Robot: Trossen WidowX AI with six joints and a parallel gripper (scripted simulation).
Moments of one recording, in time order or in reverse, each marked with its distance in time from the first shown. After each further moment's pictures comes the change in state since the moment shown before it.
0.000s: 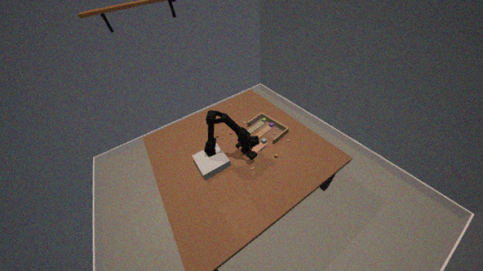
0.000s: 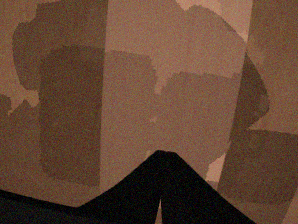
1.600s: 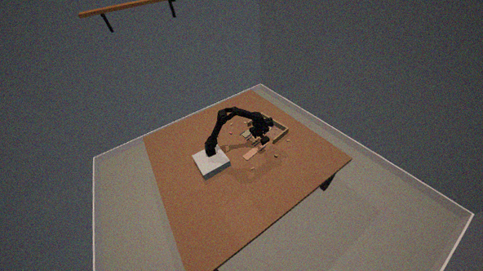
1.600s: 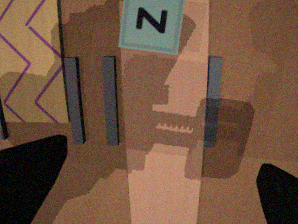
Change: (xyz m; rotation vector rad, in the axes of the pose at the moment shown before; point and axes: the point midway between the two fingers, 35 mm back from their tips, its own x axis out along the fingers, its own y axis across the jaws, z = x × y) arm -0.060 0.003 0.146 0.119 0.012 0.016
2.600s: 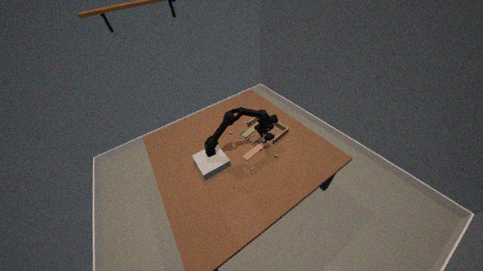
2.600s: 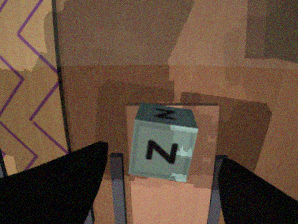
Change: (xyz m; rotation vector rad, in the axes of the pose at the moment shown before) arm 0.017 0.014 0.061 -0.002 -0.007 0.001
